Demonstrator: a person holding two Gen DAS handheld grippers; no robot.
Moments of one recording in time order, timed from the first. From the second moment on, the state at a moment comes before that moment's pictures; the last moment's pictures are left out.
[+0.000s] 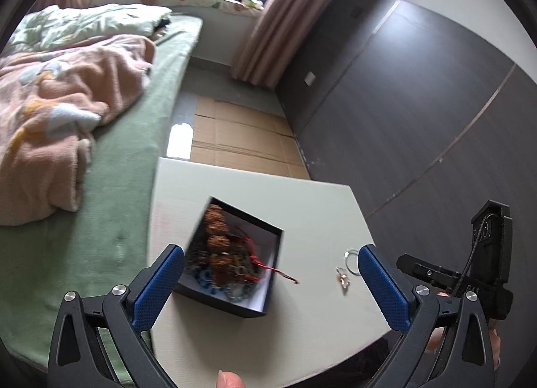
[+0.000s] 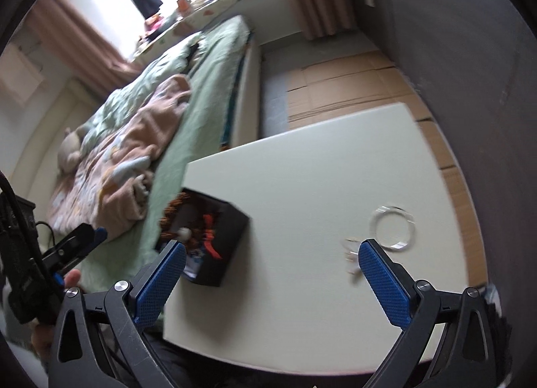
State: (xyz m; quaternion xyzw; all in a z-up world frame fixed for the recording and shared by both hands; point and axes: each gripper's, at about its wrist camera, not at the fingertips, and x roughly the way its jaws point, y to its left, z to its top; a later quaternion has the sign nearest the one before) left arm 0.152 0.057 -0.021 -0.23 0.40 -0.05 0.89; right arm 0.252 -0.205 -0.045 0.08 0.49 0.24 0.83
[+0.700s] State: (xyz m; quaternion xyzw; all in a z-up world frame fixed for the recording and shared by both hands) left arm 0.203 -0.078 -0.047 -0.03 0.46 -0.16 0.87; right arm 0.239 -0.315 -0.096 0.20 0.47 0.14 0.85
